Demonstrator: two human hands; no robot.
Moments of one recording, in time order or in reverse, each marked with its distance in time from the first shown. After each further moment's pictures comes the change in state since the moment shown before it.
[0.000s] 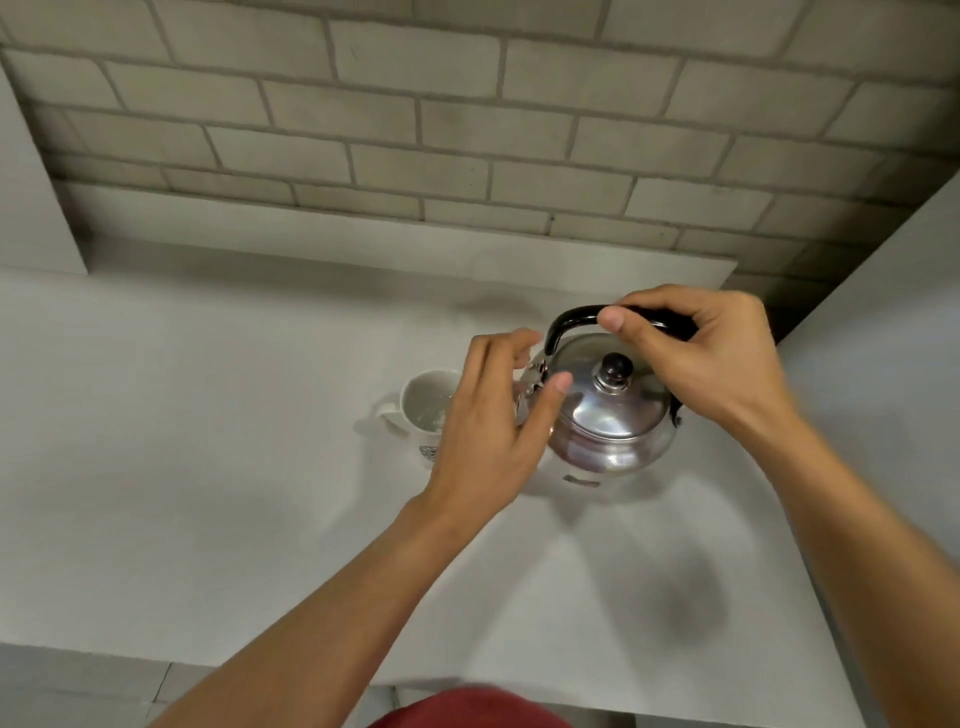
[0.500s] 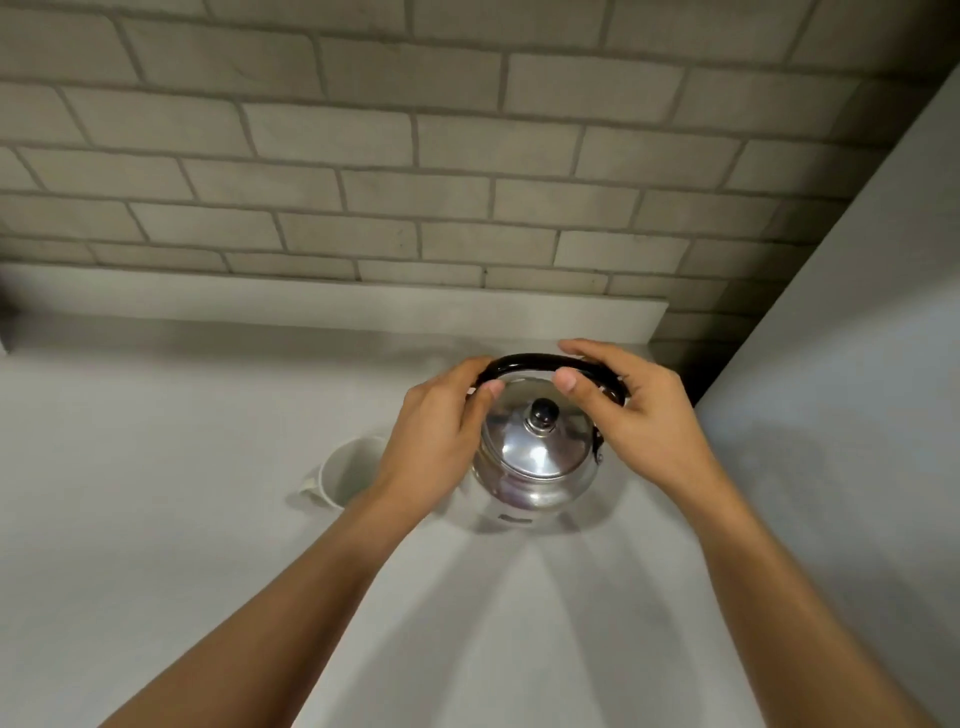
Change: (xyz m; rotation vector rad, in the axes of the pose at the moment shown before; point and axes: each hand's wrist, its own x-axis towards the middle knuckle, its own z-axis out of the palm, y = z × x) left_hand 0.071 0.015 0.024 0.238 -0.177 -0.030; right_hand -0.003 0.061 -0.014 0.095 -0.005 0.134
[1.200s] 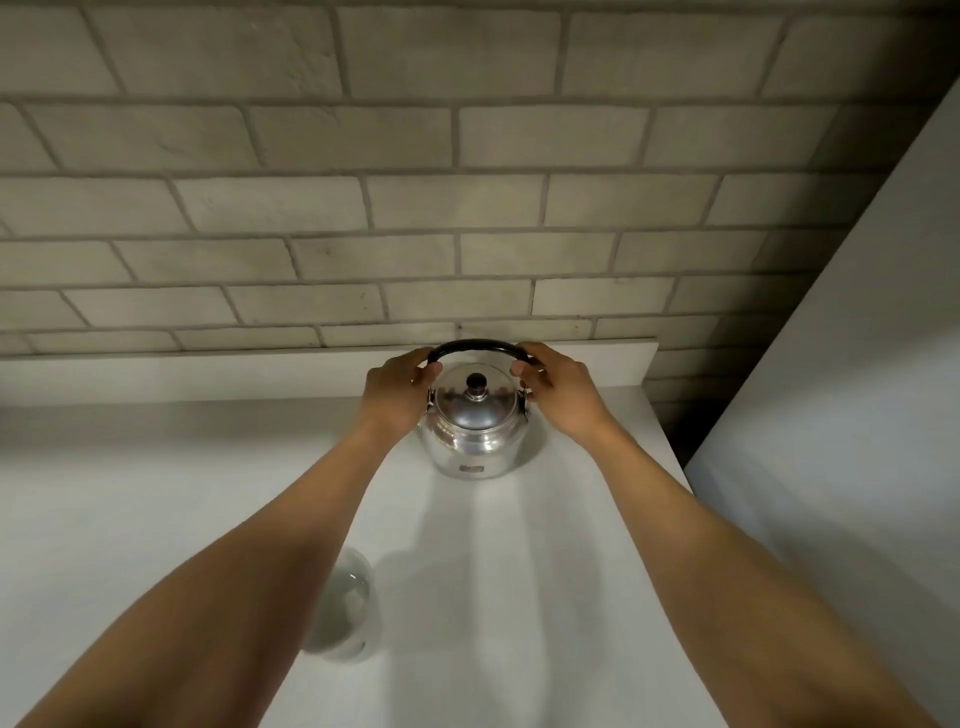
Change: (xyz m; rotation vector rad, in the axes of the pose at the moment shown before) left_hand 0.165 -0.089 0.034 -0.002 -0.088 -0.353; right_hand 0.146 0.109 0.058 -0.053 -0.083 0.197
